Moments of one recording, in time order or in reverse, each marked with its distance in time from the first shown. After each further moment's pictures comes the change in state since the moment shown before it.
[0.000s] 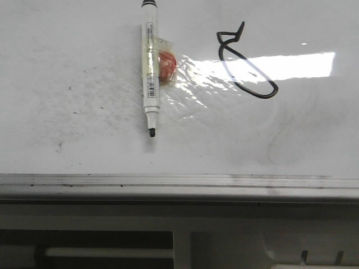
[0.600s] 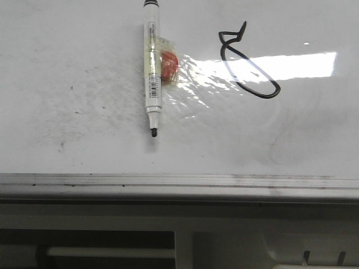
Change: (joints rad) left arm 0.000 0.000 0.000 0.000 0.001 -0.005; right arm -0.047 -0.180 -0.002 0.016 0.175 -0.032
